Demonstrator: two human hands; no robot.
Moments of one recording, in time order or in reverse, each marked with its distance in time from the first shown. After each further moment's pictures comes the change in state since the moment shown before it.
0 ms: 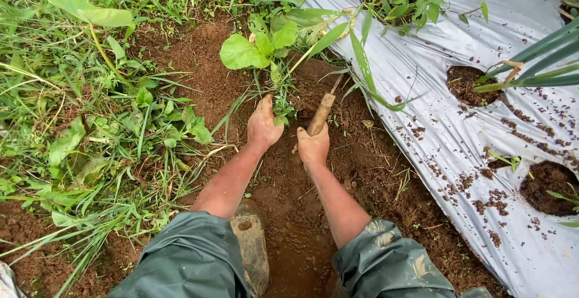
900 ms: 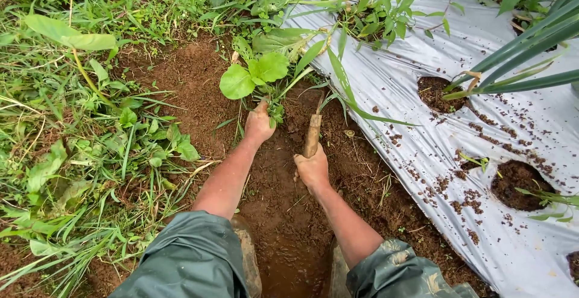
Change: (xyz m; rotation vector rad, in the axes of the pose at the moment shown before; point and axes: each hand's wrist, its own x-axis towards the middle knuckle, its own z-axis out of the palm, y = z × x) left_hand 0.056 -0.019 0.044 0.071 -0.020 0.131; right_hand -0.038 -0.048 -0.046 -0.182 -0.115 0.098
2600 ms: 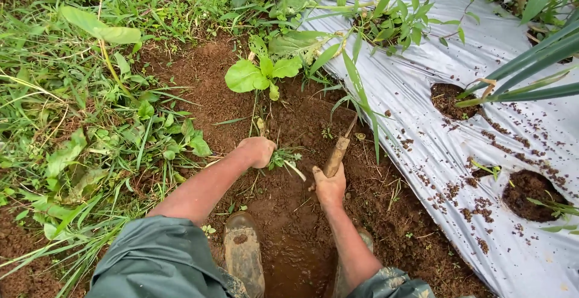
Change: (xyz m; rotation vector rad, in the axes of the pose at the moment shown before) left_hand -0.044 -0.052 -0.003 0.512 -0.820 0.203; right_hand 0.014 0.089 -0.012 0.012 0.261 -0.102
